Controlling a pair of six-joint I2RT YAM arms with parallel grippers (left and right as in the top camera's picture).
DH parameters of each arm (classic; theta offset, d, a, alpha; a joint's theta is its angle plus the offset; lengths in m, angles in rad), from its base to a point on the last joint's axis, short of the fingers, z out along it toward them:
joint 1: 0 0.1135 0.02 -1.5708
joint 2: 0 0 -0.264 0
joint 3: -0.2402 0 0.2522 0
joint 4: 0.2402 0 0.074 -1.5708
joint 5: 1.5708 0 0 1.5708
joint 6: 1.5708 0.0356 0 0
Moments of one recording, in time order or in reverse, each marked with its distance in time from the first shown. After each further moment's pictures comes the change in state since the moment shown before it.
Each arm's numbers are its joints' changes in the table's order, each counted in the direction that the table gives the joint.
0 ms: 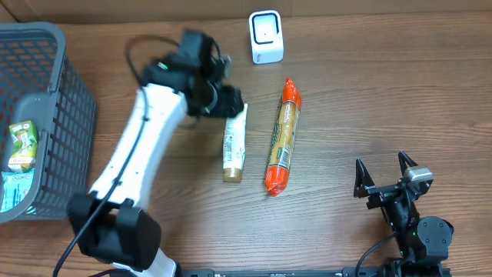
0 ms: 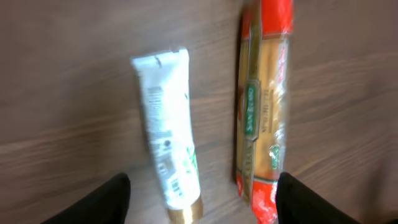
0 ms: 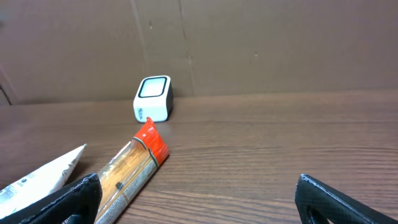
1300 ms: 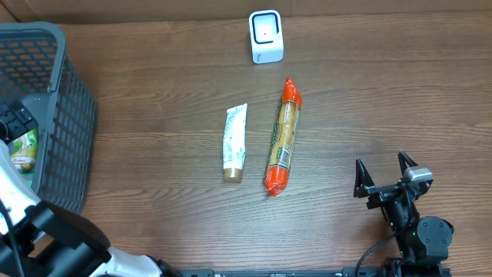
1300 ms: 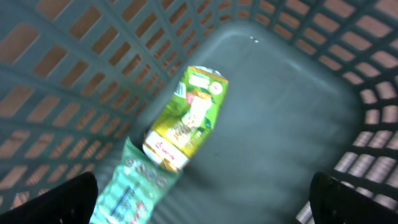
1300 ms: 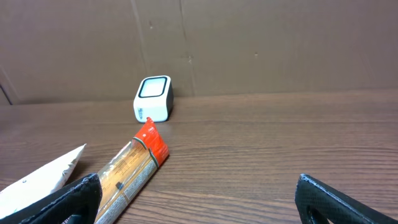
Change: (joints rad) left arm 1.023 0.010 0.113 -0.409 -0.309 0.264; right arm 0.000 0.000 0.000 0.000 0.000 0.000
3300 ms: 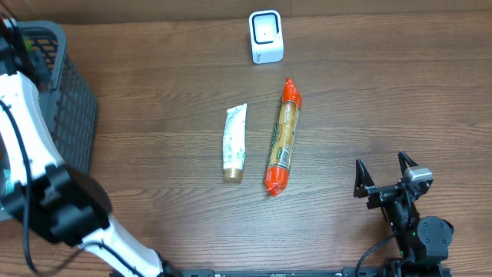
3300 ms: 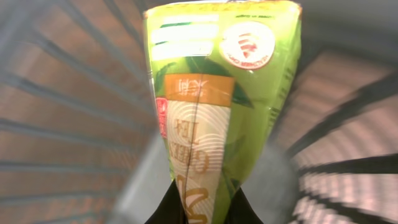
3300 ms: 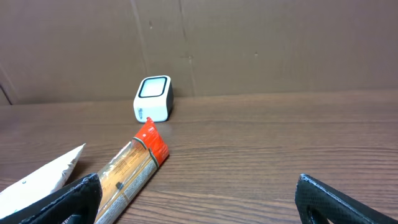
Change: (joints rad) left arm -0.283 0.234 -0.406 0.056 -0.168 0.033; right arm 0.000 0.000 0.000 0.000 -0.001 0.000
